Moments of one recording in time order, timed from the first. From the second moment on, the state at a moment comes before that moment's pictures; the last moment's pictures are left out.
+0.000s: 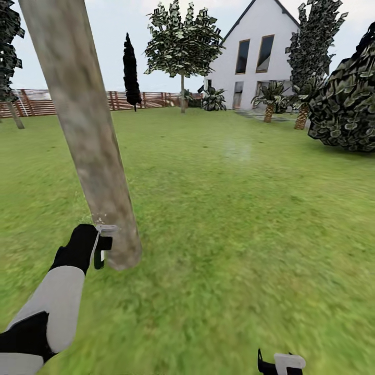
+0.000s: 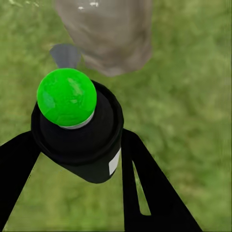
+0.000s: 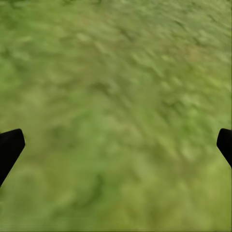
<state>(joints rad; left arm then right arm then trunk) -0.96 0.04 0.38 -0.73 -0.56 0.86 -0.21 -0.37 -0.02 -0.28 -0.07 0.37 -0.67 -0.29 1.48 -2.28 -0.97</state>
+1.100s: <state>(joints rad) -0.95 0.10 0.37 -0.73 -0.55 0.86 -0.20 -0.37 -0.02 -0.28 -0.07 0.37 -0.67 -0.29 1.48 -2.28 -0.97</state>
